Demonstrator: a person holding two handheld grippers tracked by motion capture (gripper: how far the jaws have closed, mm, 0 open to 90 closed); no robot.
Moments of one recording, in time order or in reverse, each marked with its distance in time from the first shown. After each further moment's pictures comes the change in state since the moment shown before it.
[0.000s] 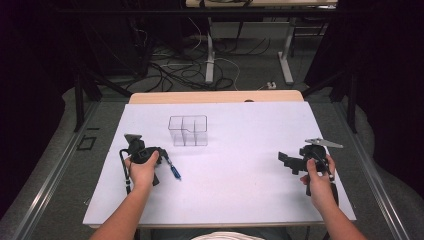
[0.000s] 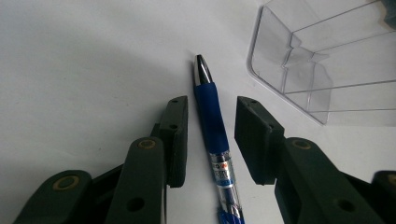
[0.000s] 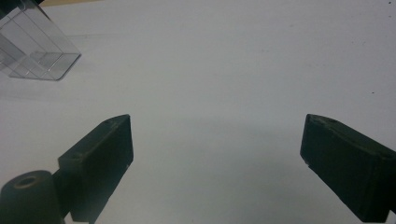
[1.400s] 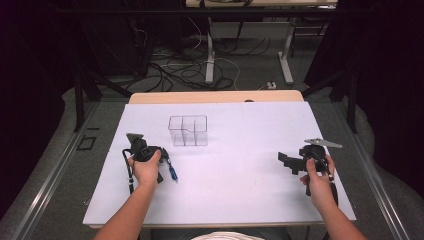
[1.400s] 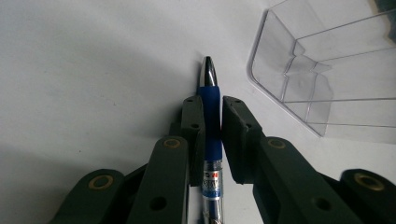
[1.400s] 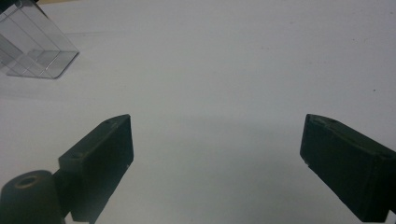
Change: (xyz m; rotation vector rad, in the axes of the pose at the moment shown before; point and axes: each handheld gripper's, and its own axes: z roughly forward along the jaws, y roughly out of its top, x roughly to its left) left arm -0.005 0.001 0.007 -0.009 0.012 -0.081; right arm 0.000 -0.001 0.002 0.011 -0.002 0.009
